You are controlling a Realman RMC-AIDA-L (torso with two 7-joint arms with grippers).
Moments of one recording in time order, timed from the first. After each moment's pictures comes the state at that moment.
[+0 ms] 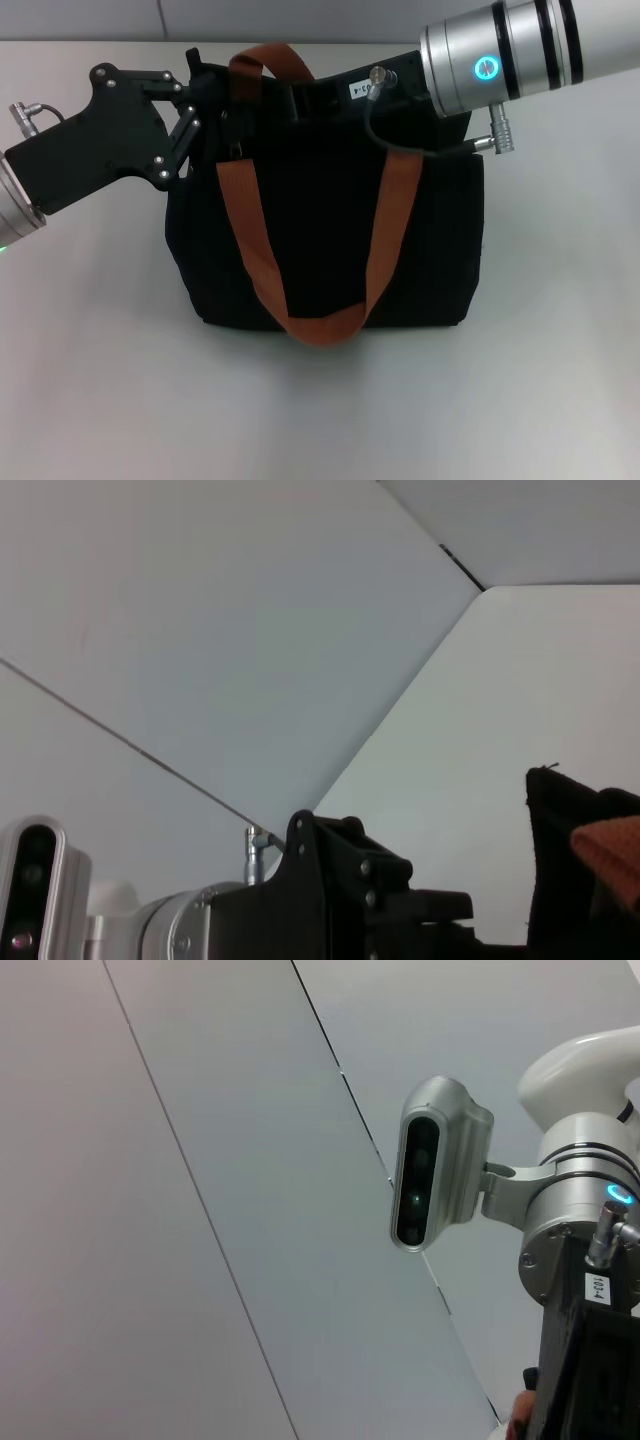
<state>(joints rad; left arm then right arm) -0.51 -2.07 0.48 0.44 1.73 1.68 -0.51 0.98 2.08 -1.16 -0.61 -1.80 -1.35 2.34</state>
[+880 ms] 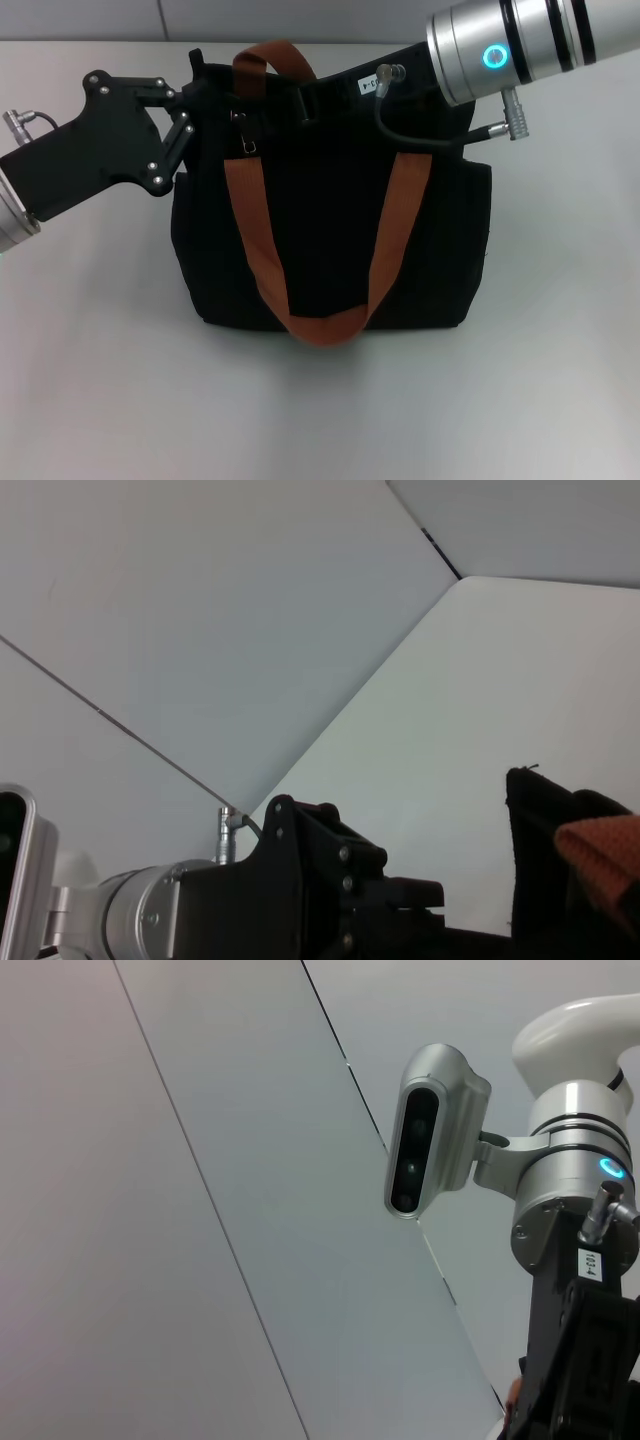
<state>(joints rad) -0.49 -2.07 0.47 0.44 1.73 1.68 -0.50 0.96 2.08 -1.17 -0.72 -1.89 -1.36 2.40</state>
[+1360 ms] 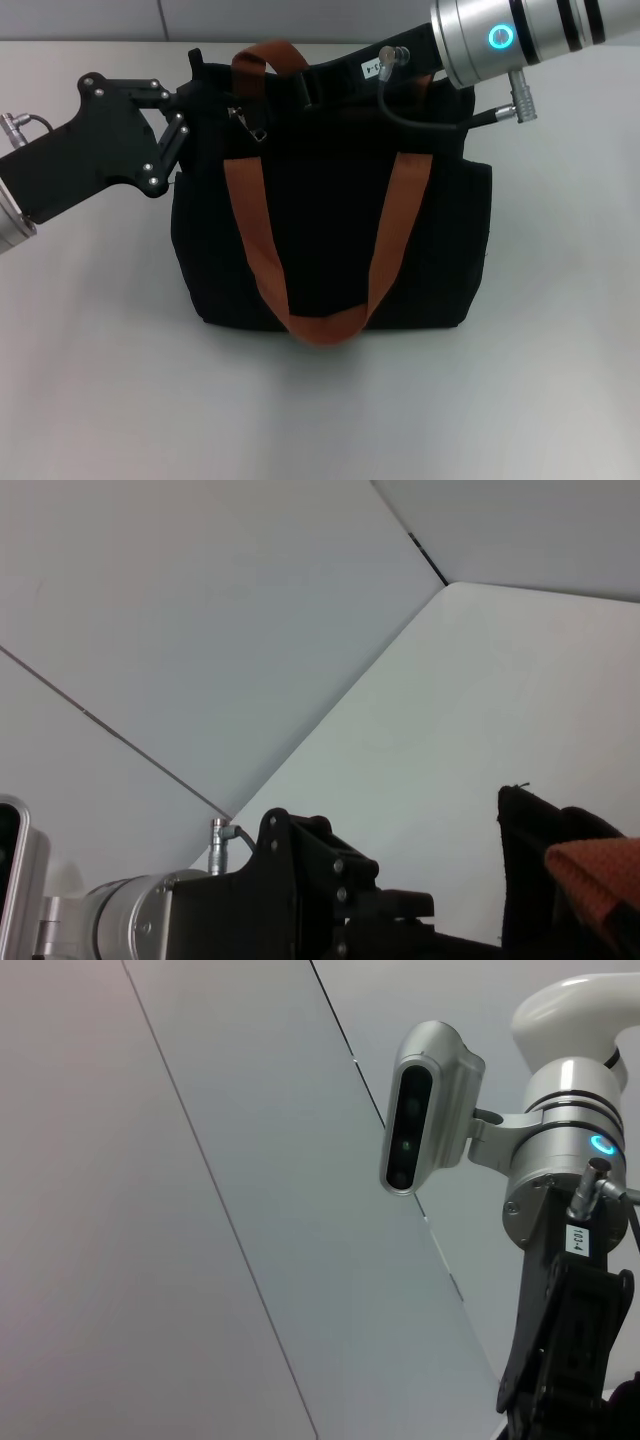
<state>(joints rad) -0.48 -2.07 0.47 0.44 1.72 1.67 -0.50 0.96 2.08 -1.17 -0.80 -1.93 -1.38 2.47</state>
